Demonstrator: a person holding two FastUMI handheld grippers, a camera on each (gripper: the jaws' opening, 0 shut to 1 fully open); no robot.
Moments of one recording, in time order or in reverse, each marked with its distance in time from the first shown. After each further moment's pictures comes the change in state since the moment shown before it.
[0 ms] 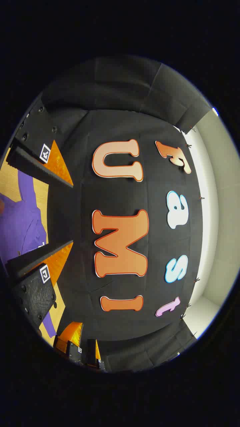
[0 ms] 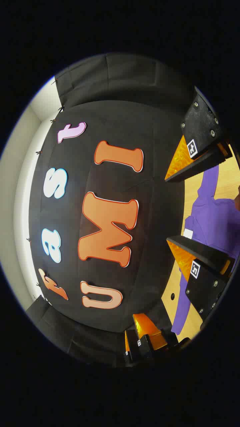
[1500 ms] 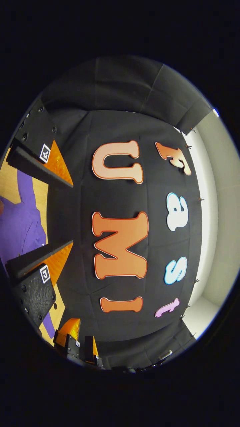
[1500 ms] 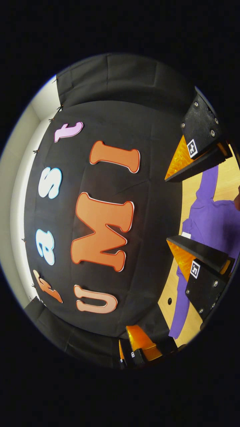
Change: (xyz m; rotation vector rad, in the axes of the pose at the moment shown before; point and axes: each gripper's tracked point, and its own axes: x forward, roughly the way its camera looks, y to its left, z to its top) left arm 0.003 0.002 0.002 -0.004 -0.027 0.000; right arm 0.025 -0.012 -0.018 -0.016 0.050 -0.044
